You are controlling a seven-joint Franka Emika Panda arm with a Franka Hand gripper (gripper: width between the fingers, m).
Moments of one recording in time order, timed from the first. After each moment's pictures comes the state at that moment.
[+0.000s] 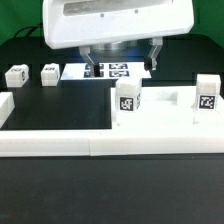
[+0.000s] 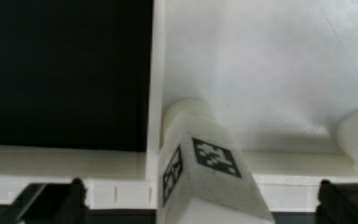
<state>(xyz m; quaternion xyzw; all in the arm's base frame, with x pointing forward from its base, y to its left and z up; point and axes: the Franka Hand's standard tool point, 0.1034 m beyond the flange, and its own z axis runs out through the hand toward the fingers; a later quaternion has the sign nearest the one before) 0.598 -0.009 0.093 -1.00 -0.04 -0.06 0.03</state>
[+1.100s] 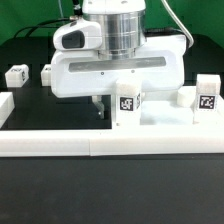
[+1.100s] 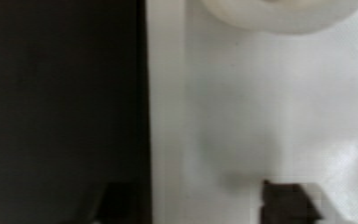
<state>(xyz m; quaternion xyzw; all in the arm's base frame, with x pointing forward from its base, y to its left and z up) 0.574 -0.011 0.011 -1.00 0.00 -0.01 0.02</state>
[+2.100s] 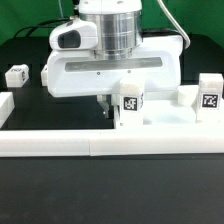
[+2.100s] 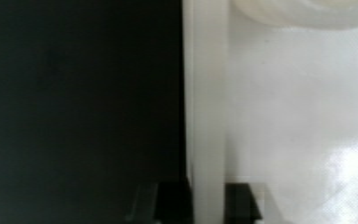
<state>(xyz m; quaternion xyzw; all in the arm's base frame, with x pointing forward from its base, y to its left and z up) 0.571 -0.020 0.011 -1.00 -0.01 -0.01 0.01</state>
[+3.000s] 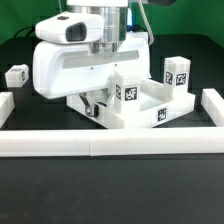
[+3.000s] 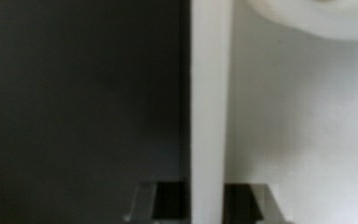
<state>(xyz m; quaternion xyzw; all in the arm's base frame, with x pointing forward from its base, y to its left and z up) 0.570 -0.047 0.017 -0.94 -0.35 -0.04 -0.05</state>
